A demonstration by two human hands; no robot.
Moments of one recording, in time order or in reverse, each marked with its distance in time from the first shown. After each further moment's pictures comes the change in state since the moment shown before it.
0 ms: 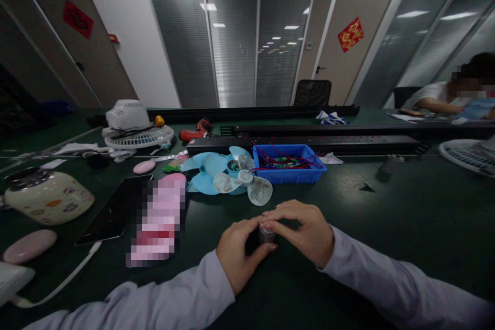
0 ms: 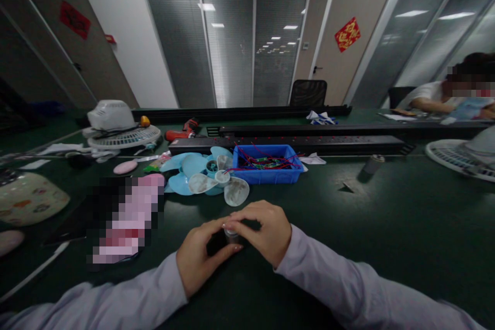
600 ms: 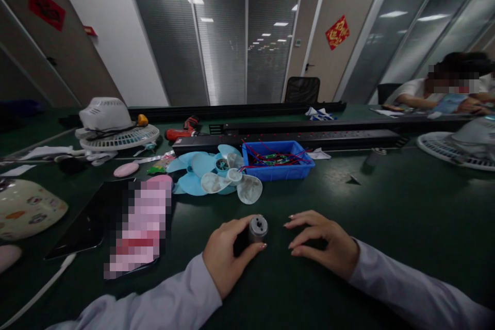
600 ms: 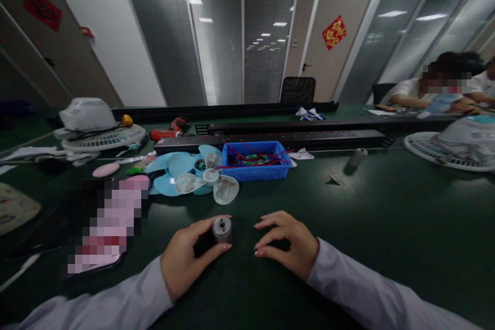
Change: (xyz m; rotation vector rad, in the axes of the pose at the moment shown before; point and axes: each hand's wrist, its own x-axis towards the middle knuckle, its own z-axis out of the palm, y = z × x) left_hand 0.001 0.003 -0.004 0.027 -0.036 -0.013; right_hand -0.065 0.035 -0.040 -0.021 -0.144 0.146
